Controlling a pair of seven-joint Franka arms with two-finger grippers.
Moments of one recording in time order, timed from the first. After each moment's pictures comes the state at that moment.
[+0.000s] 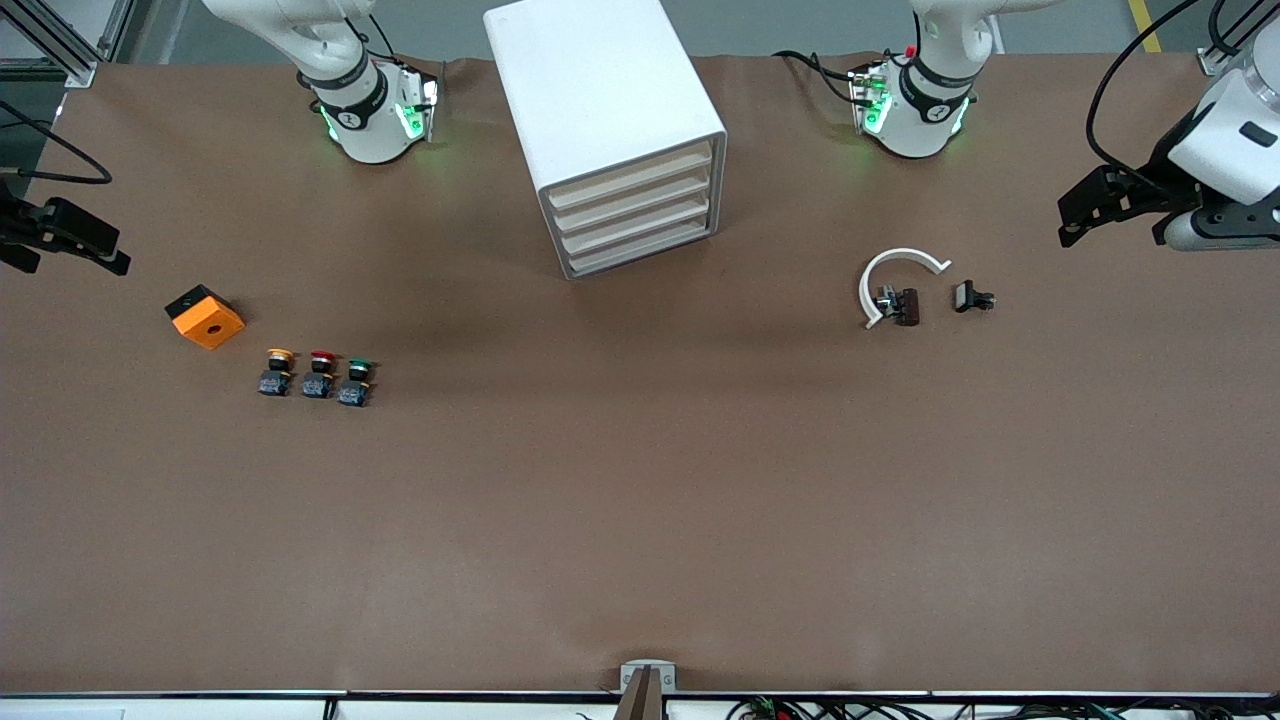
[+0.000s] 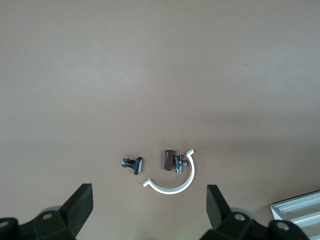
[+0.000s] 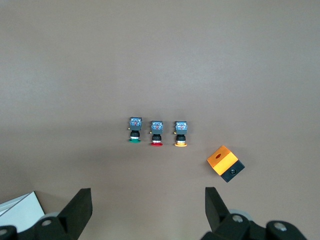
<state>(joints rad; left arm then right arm) 0.11 -0.09 -0.22 -1.63 0.01 1.56 -0.10 0.03 -0.01 -0.10 -1.54 0.00 1.53 -0.03</state>
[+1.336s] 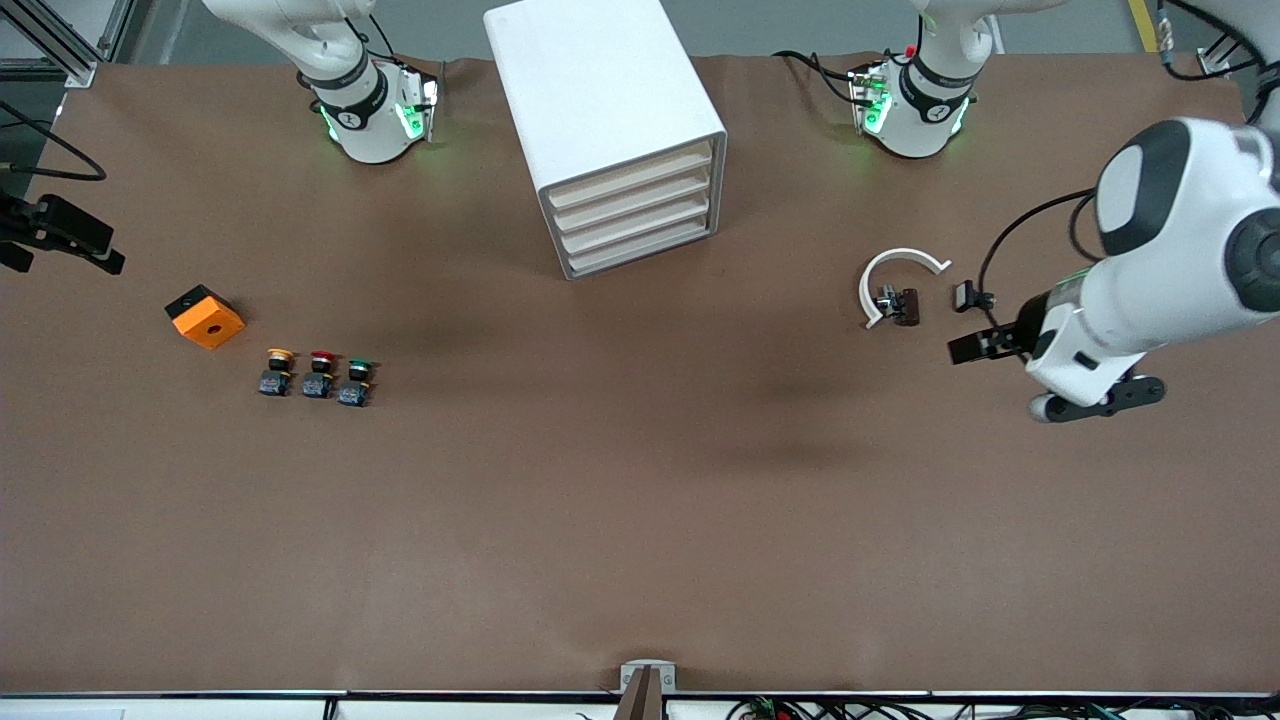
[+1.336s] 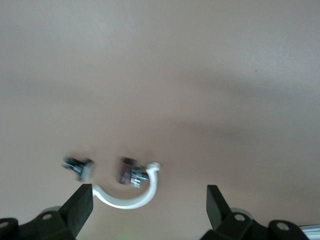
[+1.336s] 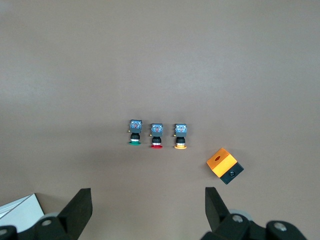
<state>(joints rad) 0.04 0.29 -0.23 -1.60 -0.05 1.69 -0.45 0.03 -0.01 -0.10 -1.52 0.00 1.53 -0.03</state>
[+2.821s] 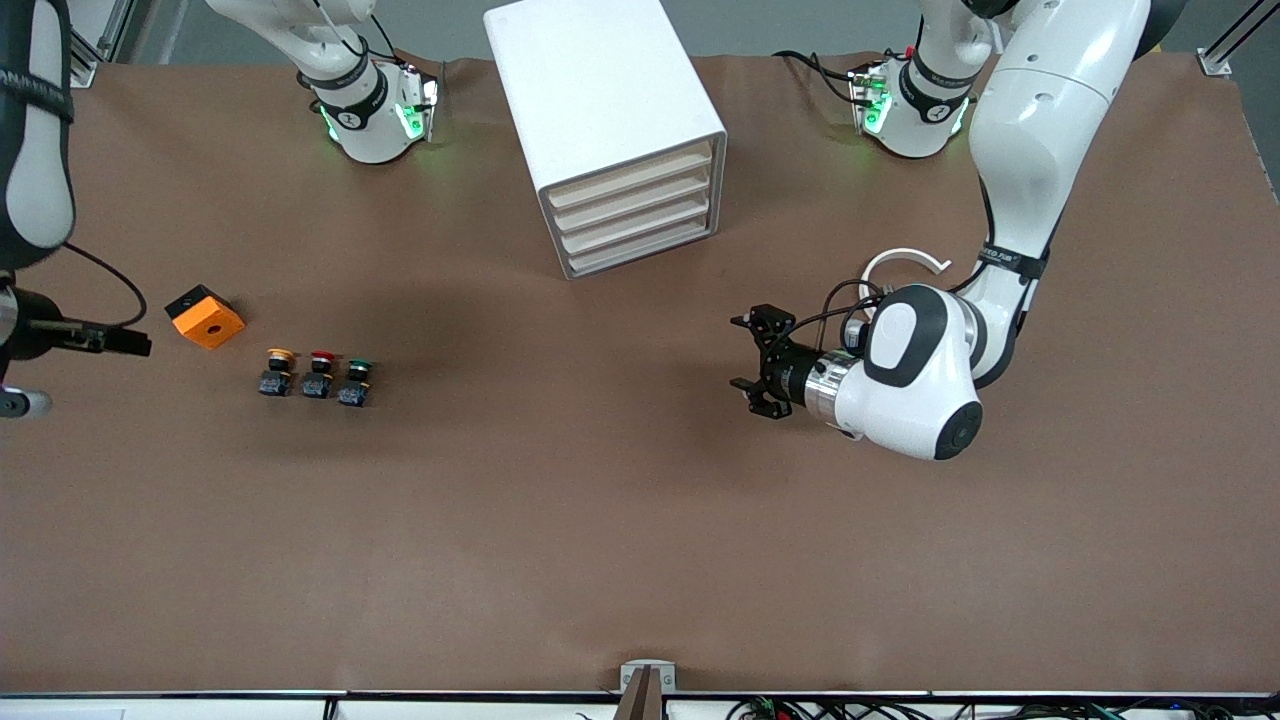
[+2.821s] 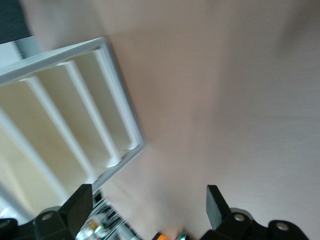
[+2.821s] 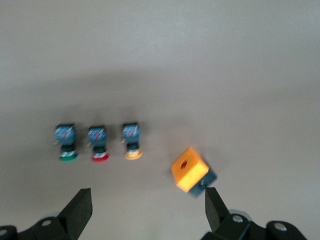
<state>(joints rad) -0.19 0.69 -0.24 -1.46 -0.70 1.70 -1.96 -0.10 0.28 -0.11 -1.63 -0.12 1.75 -0.06</state>
